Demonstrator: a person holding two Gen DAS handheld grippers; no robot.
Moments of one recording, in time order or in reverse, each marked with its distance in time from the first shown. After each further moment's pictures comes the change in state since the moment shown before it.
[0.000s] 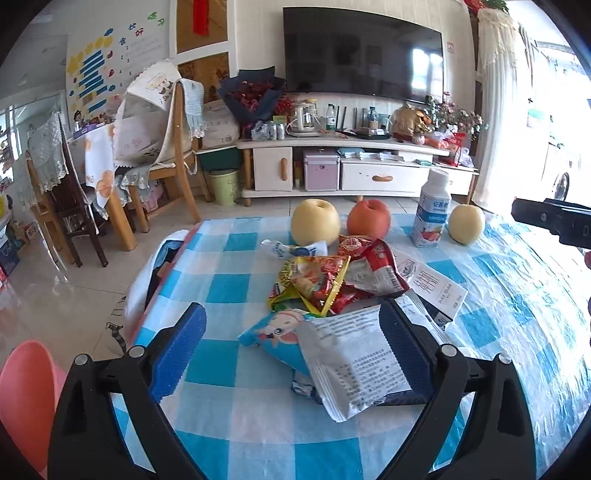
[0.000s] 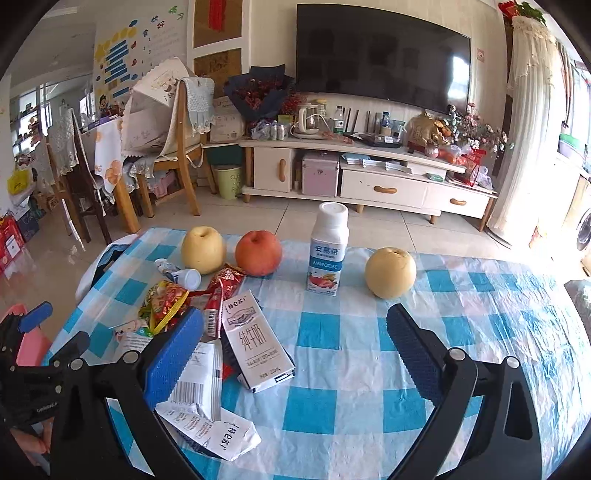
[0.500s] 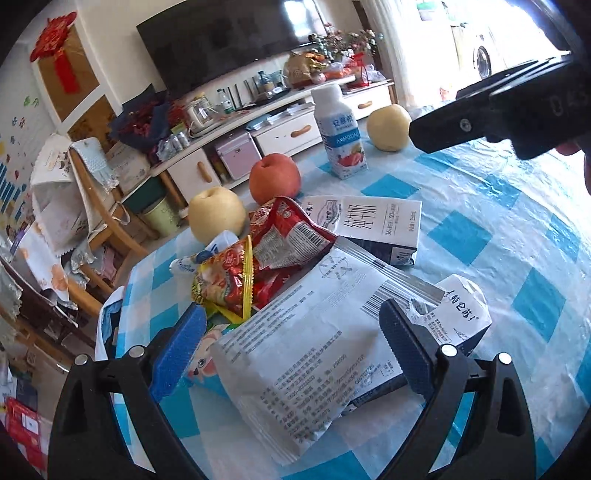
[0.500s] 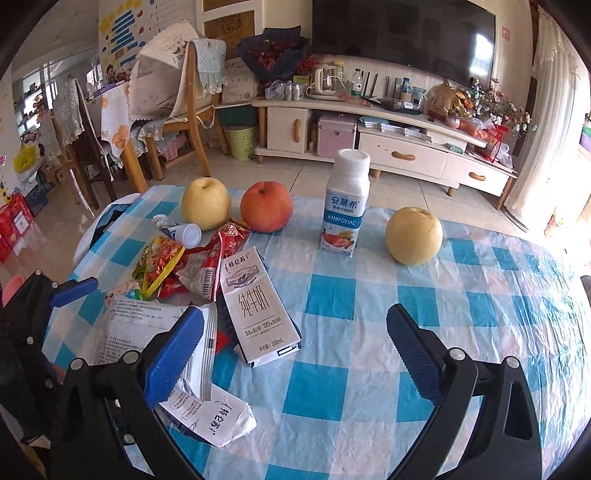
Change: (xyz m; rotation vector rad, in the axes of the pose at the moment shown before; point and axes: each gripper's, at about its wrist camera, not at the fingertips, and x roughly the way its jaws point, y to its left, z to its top) left arm 0.050 -0.078 -0.017 0.493 0.093 -0.127; right arm 0.034 0.004 -0.017 -0.051 0.157 0.061
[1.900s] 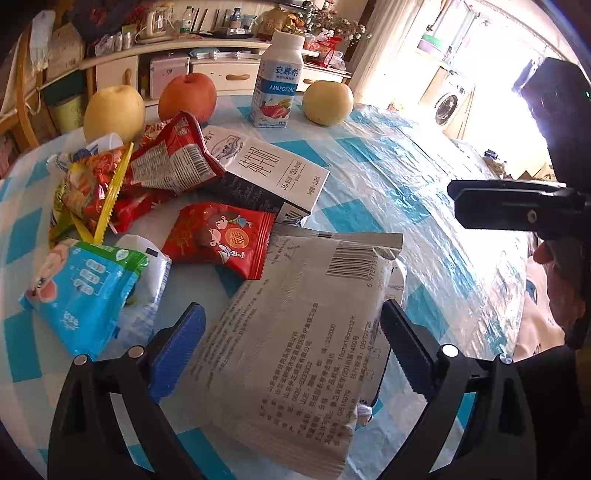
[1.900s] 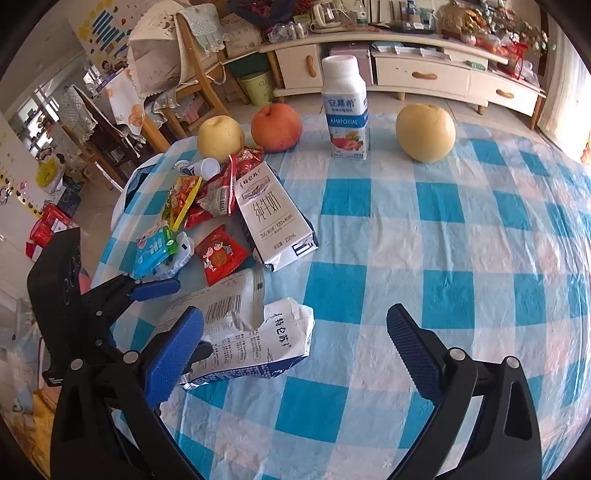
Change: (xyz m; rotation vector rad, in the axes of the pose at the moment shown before) left arm 0.030 -0.007 -0.012 -0.336 0.169 -0.535; right arm -0.010 -0.038 -0.040 0.169 0.269 0.223
